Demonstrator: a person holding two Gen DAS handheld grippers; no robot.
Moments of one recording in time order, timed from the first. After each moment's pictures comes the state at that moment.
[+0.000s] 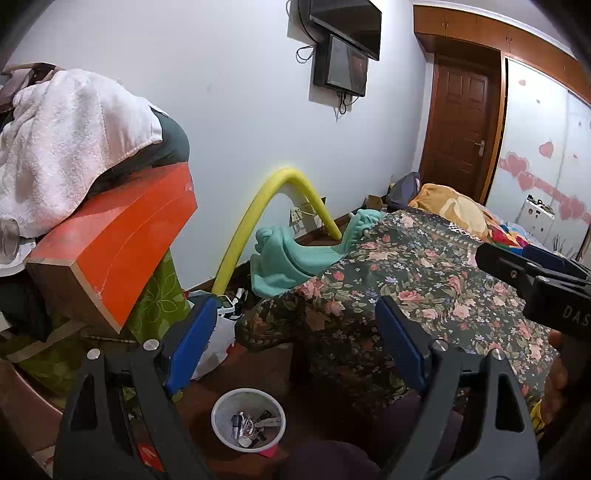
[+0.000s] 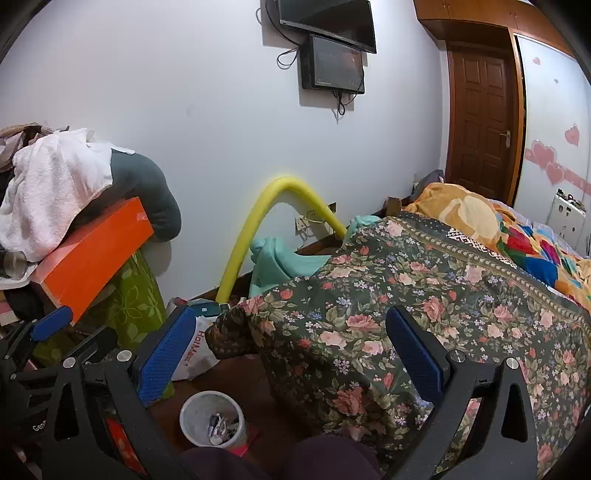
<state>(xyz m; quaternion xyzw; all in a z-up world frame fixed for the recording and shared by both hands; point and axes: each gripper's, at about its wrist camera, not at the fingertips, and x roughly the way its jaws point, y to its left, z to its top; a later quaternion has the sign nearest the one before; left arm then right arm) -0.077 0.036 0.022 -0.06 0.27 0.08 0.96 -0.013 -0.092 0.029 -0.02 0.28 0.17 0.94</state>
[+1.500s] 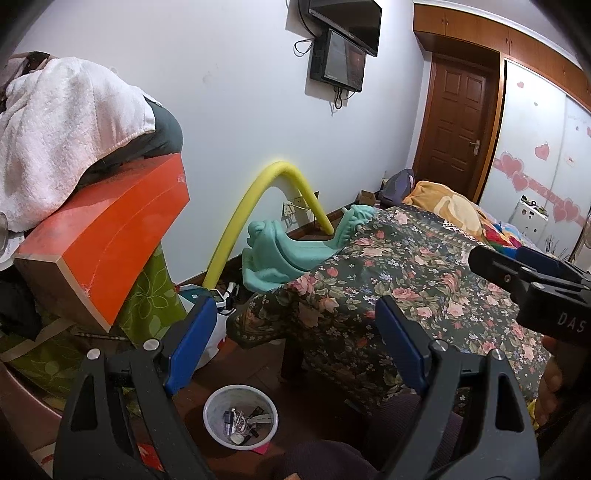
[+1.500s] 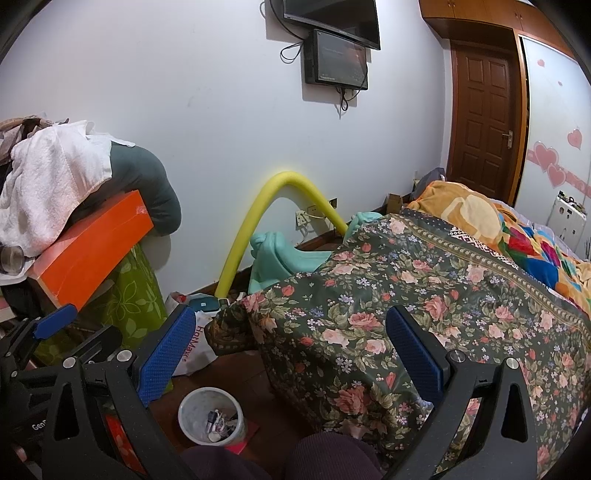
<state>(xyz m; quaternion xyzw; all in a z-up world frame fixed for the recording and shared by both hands) -0.075 0.034 0.015 -0.08 0.27 0.07 0.96 -0.011 -0.091 0.024 -0.02 0.29 0.17 0.94</state>
